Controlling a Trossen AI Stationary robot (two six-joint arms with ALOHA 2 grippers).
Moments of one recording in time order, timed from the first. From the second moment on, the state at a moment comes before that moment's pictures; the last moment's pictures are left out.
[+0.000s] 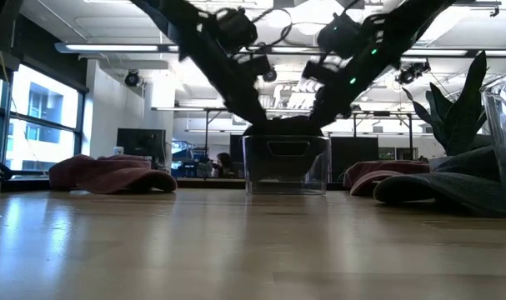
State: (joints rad) left arm 0.34 1.78 1.33 -0.29 0.03 0.26; right arm -0.42 1.48 0.86 -0.08 0.03 -0.33
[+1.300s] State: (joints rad) left arm 0.71 1.79 1.36 -0.05 0.01 0.04; right arm -0.73 1.52 0.94 0.15 -0.16 -0.21
